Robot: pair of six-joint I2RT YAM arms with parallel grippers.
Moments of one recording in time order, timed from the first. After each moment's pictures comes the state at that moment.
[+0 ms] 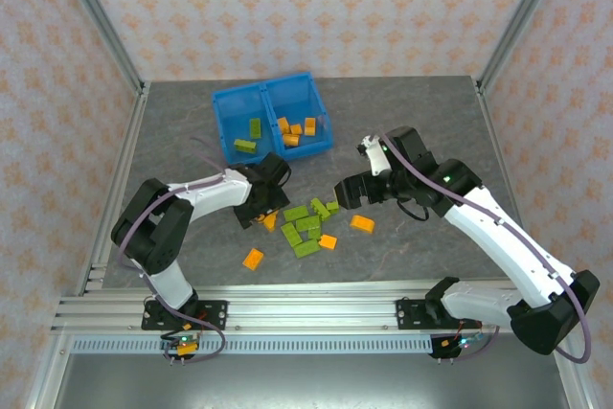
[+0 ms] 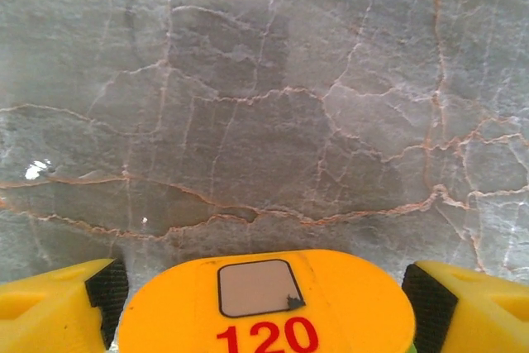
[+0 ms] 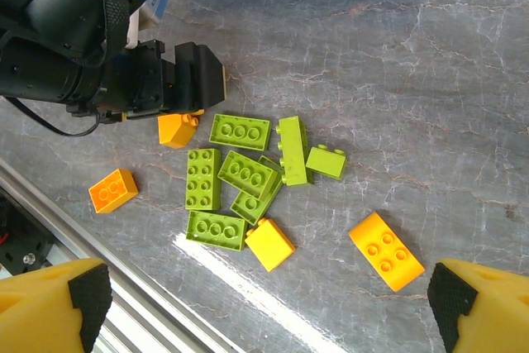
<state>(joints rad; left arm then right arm) -0.55 1.70 0.99 -0.67 -0.10 -1.17 0.63 1.13 1.20 -0.95 -0.20 0.25</state>
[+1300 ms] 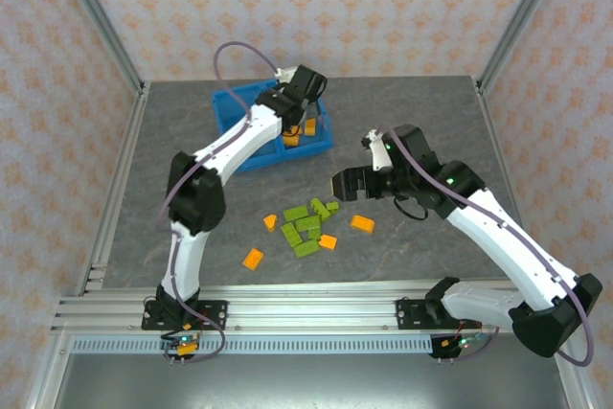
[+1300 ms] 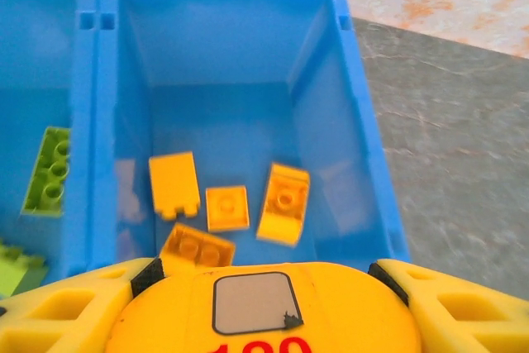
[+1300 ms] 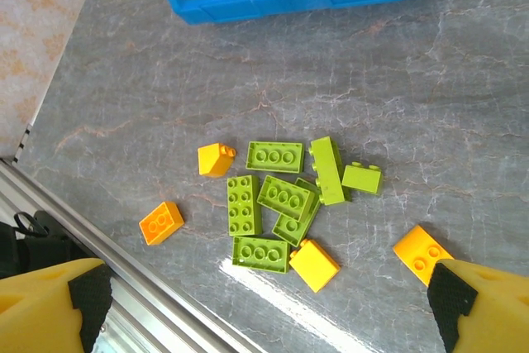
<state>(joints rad) -0.51 2.17 2.04 -0.74 -0.42 -0.68 0.63 1.10 1.20 -0.89 -0.23 0.41</state>
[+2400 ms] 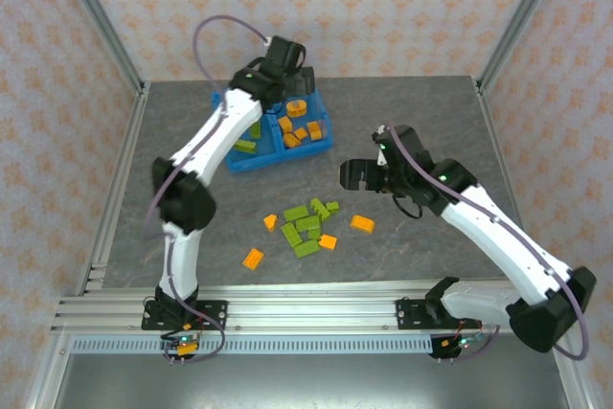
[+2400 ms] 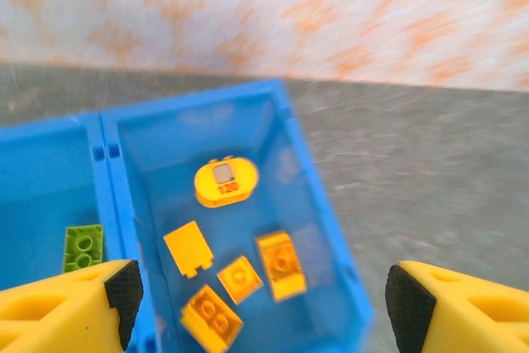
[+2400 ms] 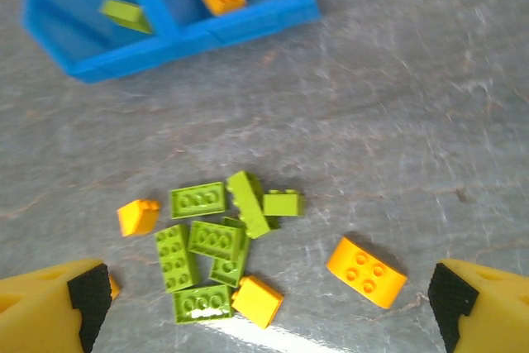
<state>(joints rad) -0.45 2.00 2.13 -0.79 -0.24 -0.44 0.63 1.17 1.18 -0.88 0.02 0.55</state>
